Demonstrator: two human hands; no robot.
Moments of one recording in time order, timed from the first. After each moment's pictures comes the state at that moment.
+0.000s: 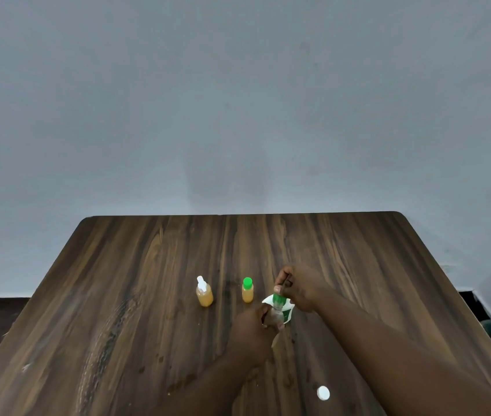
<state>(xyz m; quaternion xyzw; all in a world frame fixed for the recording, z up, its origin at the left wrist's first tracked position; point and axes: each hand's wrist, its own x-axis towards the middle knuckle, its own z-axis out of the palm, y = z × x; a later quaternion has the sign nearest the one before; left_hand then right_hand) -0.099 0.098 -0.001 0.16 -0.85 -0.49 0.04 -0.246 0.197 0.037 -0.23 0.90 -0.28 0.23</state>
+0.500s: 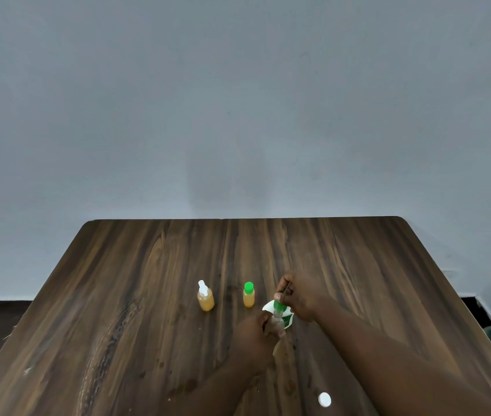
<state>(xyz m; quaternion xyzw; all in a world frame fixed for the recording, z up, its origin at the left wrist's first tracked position) -0.098 0.100 -0.003 0.17 -0.85 -0.50 0.03 -0.244 0.199 0.030 -0.23 0.91 -0.25 0.22</state>
